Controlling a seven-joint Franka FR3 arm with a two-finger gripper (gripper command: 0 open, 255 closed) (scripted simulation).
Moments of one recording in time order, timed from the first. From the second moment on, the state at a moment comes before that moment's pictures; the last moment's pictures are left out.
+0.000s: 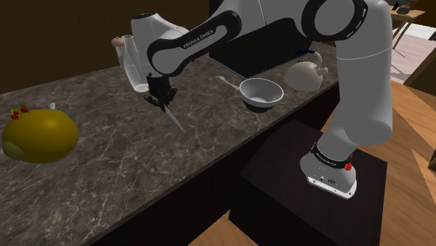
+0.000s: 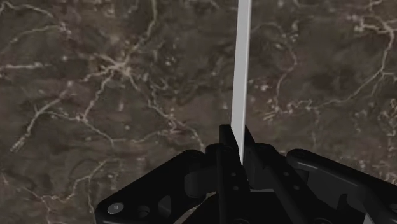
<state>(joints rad) 0.23 0.51 0.27 -1.58 -0.17 2.08 0.78</state>
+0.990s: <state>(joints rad) 0.23 0.45 0.28 -1.45 -0.15 1.91 0.76</state>
